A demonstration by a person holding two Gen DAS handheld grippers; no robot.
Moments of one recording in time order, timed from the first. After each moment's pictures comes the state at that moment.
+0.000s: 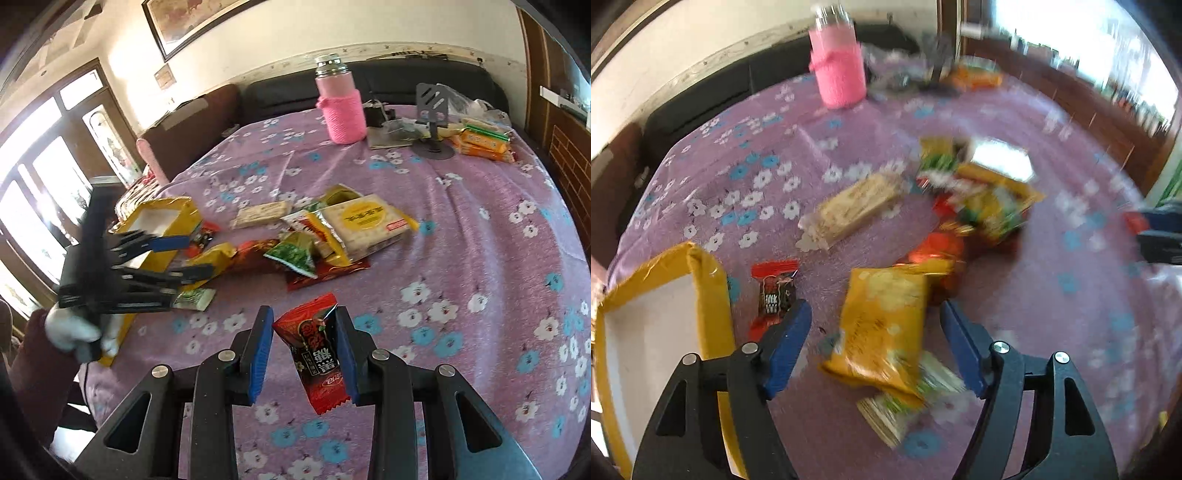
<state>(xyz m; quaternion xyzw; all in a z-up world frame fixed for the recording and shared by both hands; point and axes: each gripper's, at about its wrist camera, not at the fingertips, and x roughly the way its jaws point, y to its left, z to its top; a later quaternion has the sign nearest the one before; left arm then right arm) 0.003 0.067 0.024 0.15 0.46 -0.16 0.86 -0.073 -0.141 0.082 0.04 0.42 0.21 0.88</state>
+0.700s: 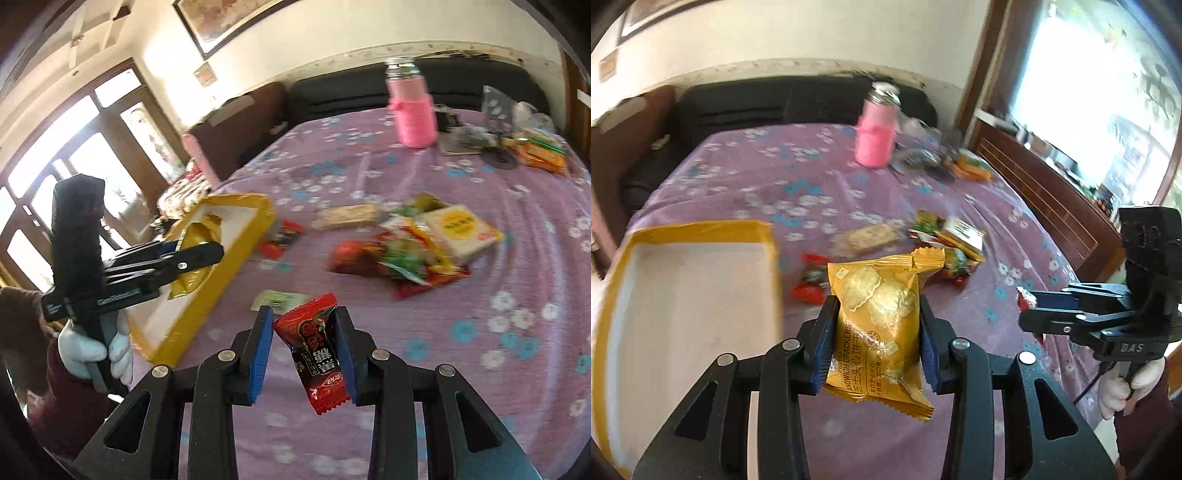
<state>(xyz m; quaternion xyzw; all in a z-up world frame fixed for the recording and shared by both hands) -0.087 0.167 0.109 -0.04 0.38 -0.17 0.91 -0.093 -0.070 0.103 0.06 0.42 0.30 0.85</state>
